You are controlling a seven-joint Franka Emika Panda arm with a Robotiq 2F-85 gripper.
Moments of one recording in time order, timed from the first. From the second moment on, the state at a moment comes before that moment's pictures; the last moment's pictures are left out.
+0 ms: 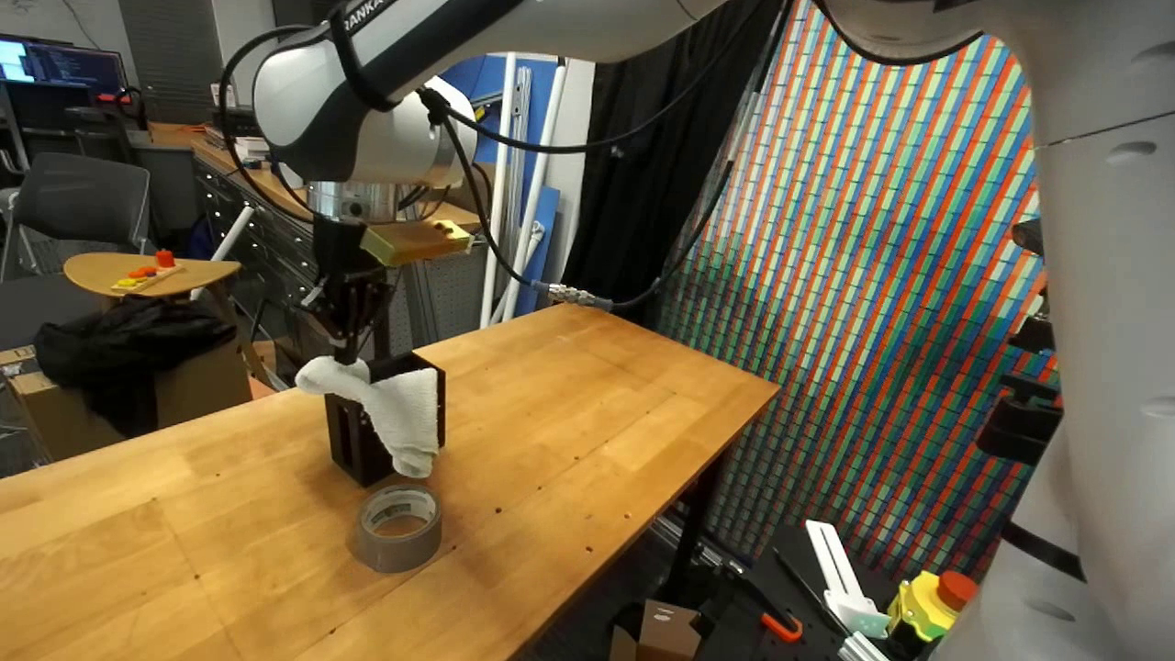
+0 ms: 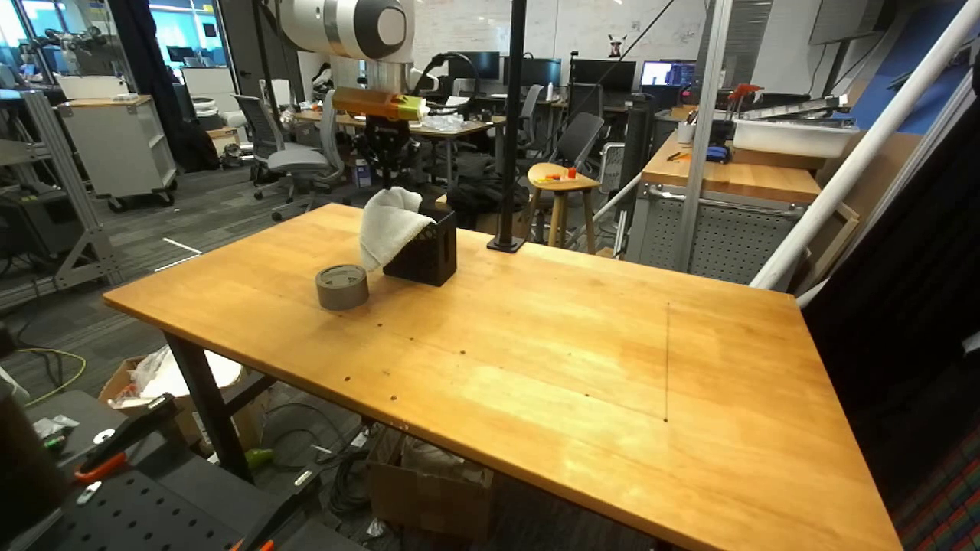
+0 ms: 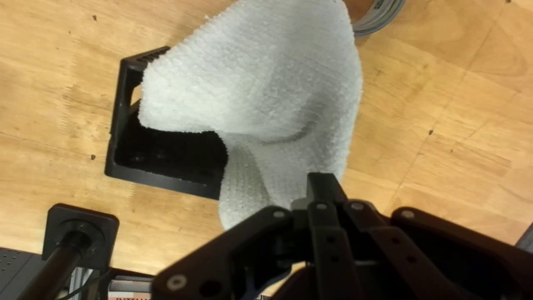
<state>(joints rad) 0.04 0.47 0.15 -1.70 0.04 2.22 -0.24</state>
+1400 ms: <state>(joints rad) 0.09 0.49 0.12 -1.68 0.02 2.14 -0.24</state>
